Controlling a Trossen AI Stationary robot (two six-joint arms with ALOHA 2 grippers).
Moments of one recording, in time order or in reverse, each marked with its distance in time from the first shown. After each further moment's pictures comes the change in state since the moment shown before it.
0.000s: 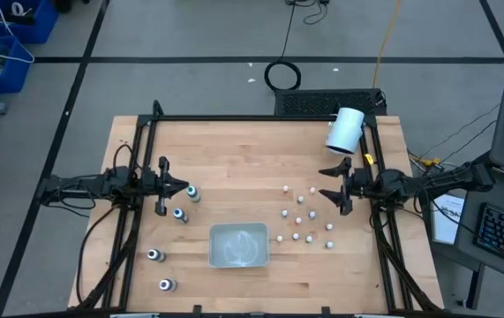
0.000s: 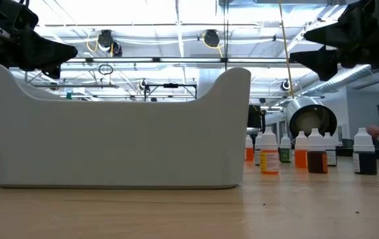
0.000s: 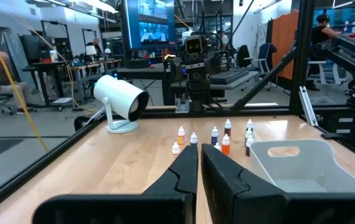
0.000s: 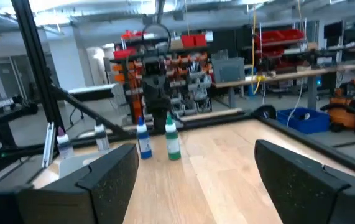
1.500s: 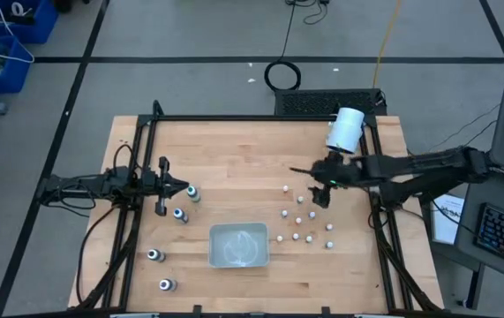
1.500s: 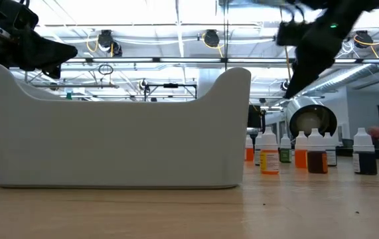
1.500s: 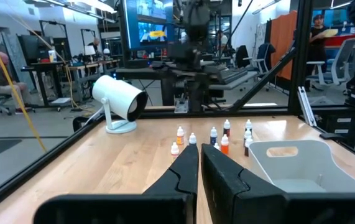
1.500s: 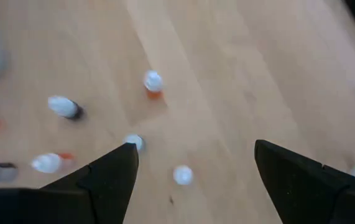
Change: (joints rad) left arm 0.000 0.006 0.000 0.007 0.005 0.000; right arm -0.134 0.781 0.797 -1.200 0.001 0.195
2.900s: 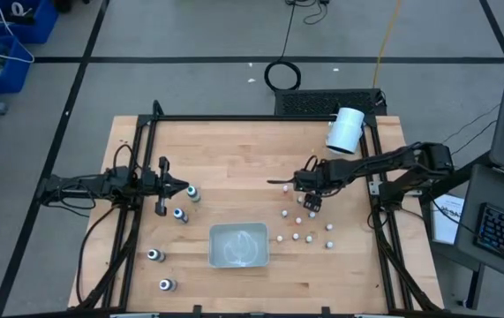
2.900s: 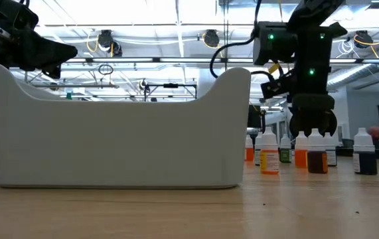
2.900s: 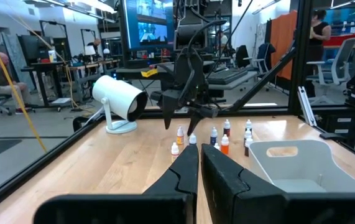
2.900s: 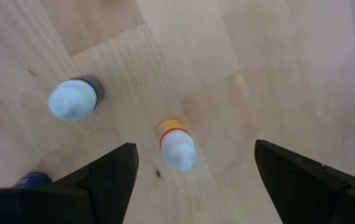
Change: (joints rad) left arm 0.000 0.000 0.000 0.000 0.000 0.000; right arm -0.048 0.373 0.042 -0.106 -0.027 0.046
